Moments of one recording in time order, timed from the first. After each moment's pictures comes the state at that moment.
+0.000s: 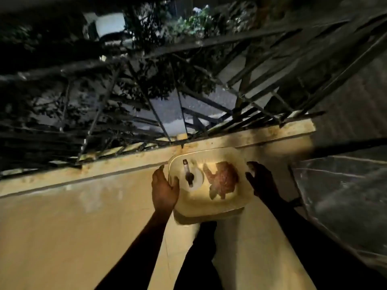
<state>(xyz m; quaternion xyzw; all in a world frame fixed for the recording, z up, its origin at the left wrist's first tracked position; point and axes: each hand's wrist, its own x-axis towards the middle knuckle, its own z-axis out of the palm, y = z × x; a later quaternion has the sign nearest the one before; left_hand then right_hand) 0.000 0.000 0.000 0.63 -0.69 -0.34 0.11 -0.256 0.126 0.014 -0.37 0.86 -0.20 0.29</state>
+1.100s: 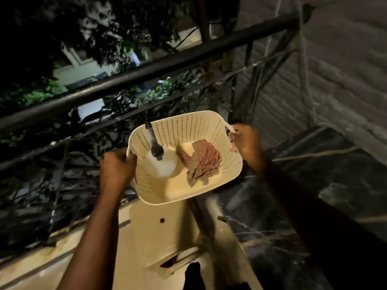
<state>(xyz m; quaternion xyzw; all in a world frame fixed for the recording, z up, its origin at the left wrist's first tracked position) -0.152 0.029 0.271 0.58 -0.74 -0.27 0.22 -0.420 0.183 0.234 -0.28 0.85 -0.41 0.17</state>
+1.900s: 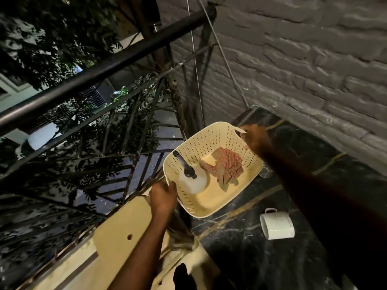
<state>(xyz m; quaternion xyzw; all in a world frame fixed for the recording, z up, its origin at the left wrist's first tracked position) -0.296 0.227 0.187 0.47 -0.78 -0.41 0.11 -0.544 0.387 0.206 -0.25 0.93 -0.24 0.08</state>
